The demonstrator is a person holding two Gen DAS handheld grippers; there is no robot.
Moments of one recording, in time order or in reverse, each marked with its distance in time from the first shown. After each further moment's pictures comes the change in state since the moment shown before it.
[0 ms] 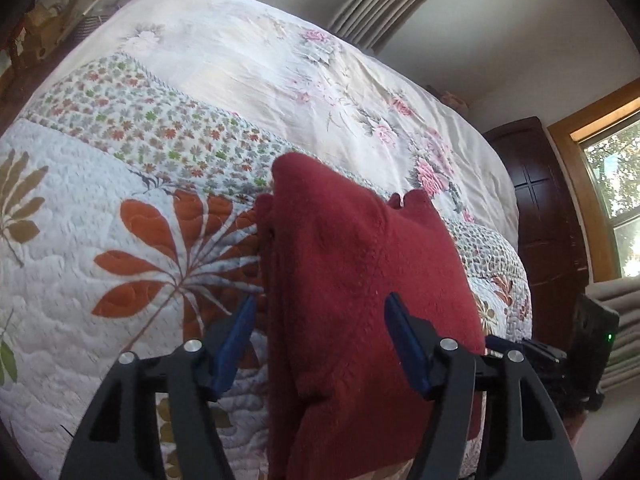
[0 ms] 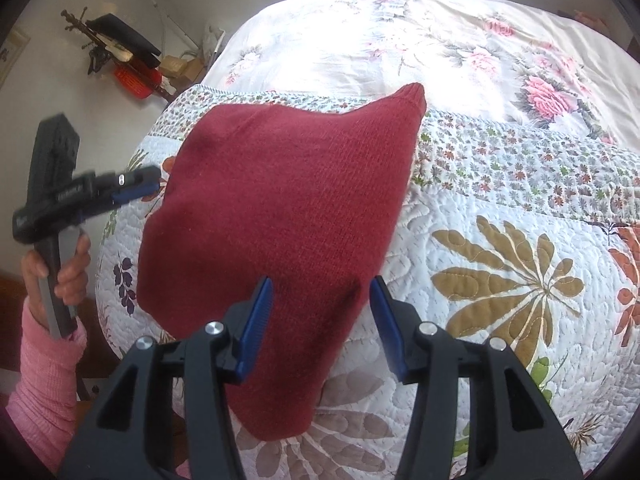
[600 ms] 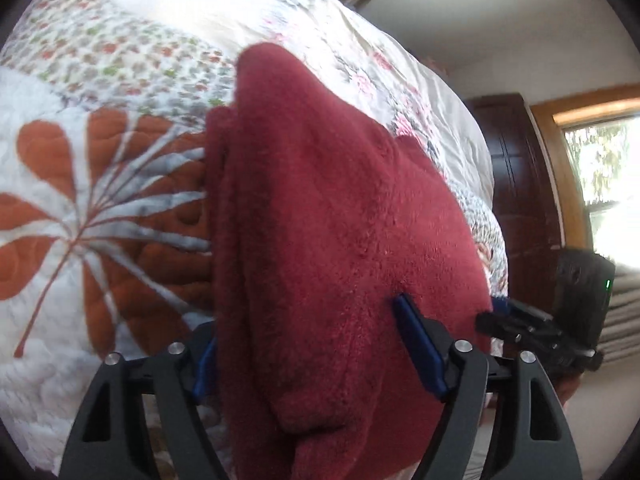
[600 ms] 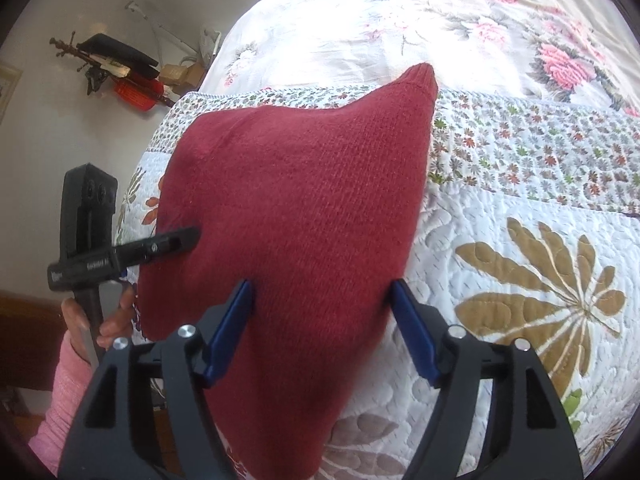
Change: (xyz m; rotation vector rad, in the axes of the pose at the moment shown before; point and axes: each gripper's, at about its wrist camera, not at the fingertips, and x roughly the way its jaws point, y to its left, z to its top) left arm 0.075 0.008 -0.013 0.001 0.145 -0.156; right arm 0.038 -0.019 0.023 0.104 0.048 0.102
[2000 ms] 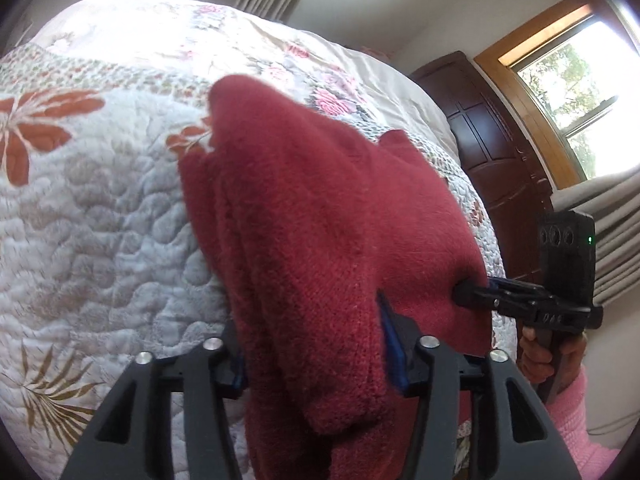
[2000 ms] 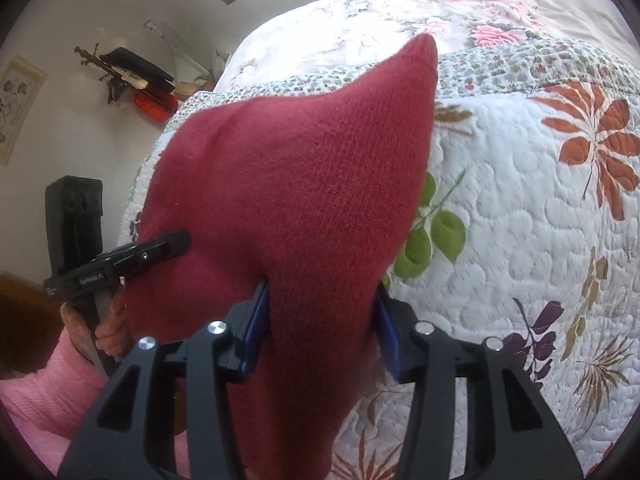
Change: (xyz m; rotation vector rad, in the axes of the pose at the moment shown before) left arm 0.023 -0.138 -0.156 0.207 -0.114 0.029; right arm -0.081 -0.092 -0.147 -0.021 -0.117 0.049
